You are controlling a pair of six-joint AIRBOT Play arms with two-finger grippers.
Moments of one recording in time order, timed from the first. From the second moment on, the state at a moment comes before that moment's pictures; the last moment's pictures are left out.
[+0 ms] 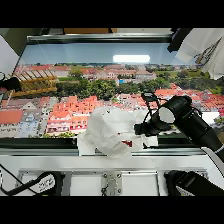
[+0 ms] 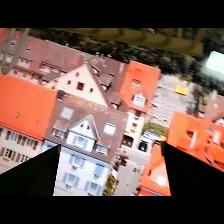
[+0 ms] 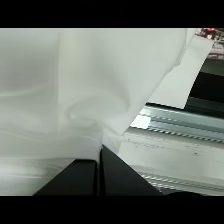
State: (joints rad) left arm 0.37 -1.30 1.40 1.74 -1.06 -1.63; right arm 0.59 -1.07 1.10 -1.50 1.52 2.02
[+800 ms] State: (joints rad) left arm 0.54 -2.05 1.94 1.88 -0.95 -1.41; right arm 0.59 -1.07 1.10 -1.50 1.52 2.02
